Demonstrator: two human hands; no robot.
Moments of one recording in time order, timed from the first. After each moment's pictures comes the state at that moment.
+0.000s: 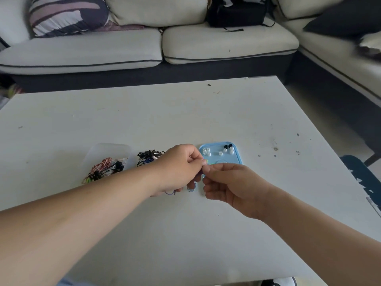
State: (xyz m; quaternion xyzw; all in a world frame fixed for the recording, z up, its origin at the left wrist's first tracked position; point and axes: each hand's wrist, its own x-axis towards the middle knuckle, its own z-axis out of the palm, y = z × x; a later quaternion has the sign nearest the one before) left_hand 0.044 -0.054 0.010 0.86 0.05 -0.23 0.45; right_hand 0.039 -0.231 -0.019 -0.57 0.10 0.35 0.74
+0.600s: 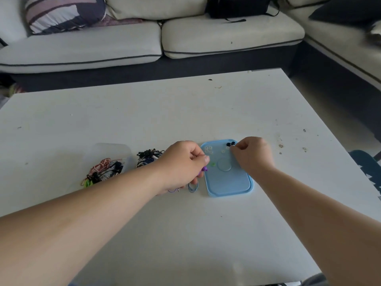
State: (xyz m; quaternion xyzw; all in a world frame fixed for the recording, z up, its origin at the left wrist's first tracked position) left_hand 0.054 -0.061 0.005 0.86 0.08 -0.20 0.47; right_hand 0.123 -0.258 -0.073 -0.90 0.14 0.05 0.41
